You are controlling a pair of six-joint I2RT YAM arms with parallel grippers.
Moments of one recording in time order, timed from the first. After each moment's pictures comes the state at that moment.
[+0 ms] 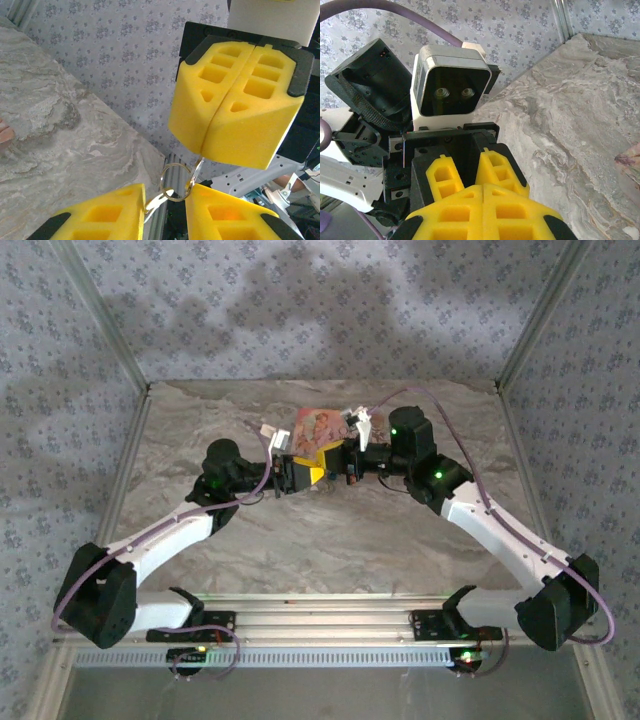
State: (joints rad) left arm -0.55 1.27 0.73 0.56 0.90 -0.75; right arm 0.61 1.24 1.13 -0.17 -0.64 0.30
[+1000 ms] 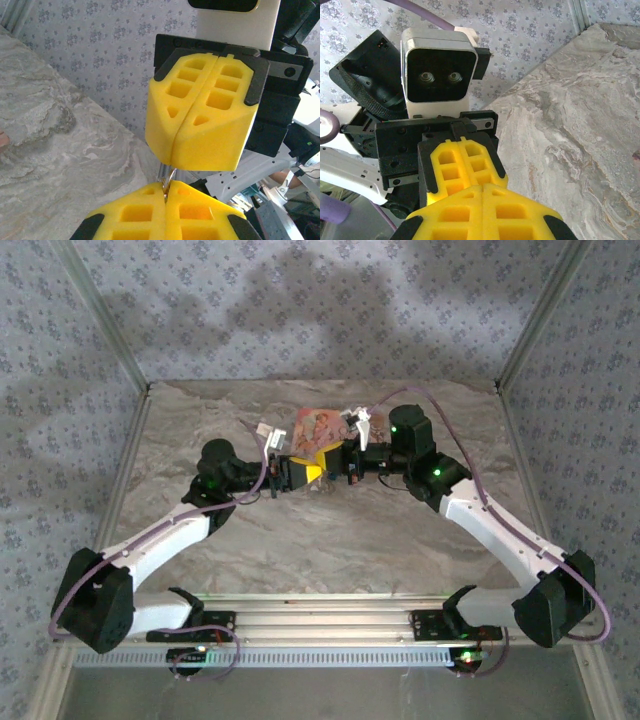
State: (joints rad) left arm -0.54 1.24 0.73 0.57 0.93 -0.75; right arm 0.59 1.26 1.12 -0.15 -0.72 0.32
